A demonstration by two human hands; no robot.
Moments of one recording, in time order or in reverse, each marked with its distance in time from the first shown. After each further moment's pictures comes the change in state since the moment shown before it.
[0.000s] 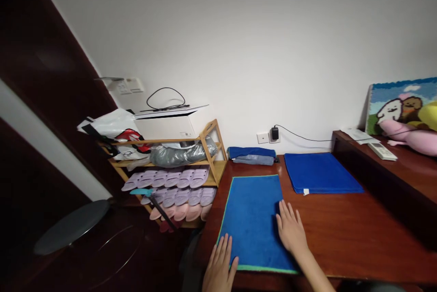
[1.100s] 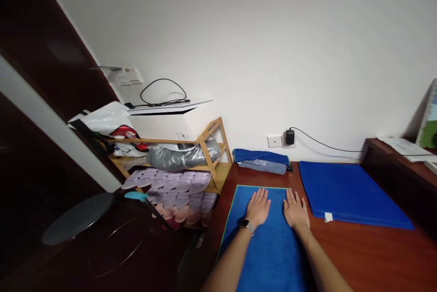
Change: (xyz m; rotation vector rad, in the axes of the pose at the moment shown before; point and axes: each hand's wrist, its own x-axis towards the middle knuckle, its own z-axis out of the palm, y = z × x) left_hand 0.283 0.061 0.087 -0.264 -0.406 0.016; right_hand 0.173 0.008 0.029 -0.118 -0.087 0.073
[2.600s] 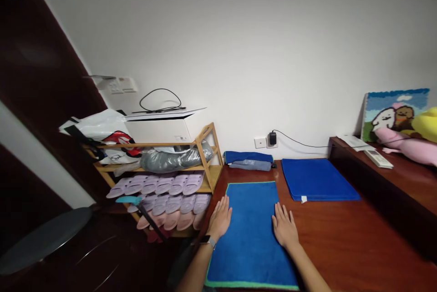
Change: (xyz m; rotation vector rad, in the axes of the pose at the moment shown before) left_hand -0.112 -0.104 -0.024 0.165 0.138 -0.122; right_hand -0.116 0.000 -0.002 0.087 -0.005 -0.028
